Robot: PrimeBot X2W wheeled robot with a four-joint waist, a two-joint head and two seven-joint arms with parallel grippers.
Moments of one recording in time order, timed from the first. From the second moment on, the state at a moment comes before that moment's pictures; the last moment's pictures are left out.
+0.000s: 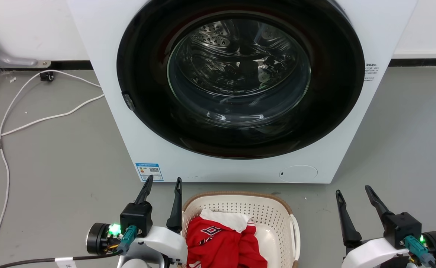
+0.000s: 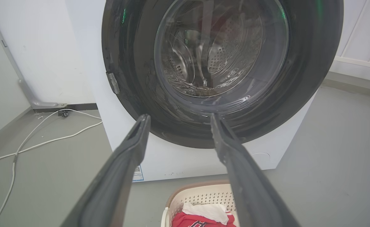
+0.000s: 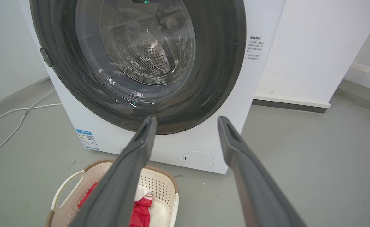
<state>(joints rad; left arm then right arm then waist) -0.13 0.05 -0.22 0.31 -0.13 0.04 -0.26 0.03 -0.05 0.01 0.13 -0.02 0.13 -0.17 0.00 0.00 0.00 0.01</state>
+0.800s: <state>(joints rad) -0.28 0.05 -0.20 0.56 -0.18 0.05 -0.26 -0.13 -0.05 0.03 0.35 0.04 0.13 -0.12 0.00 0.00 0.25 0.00</state>
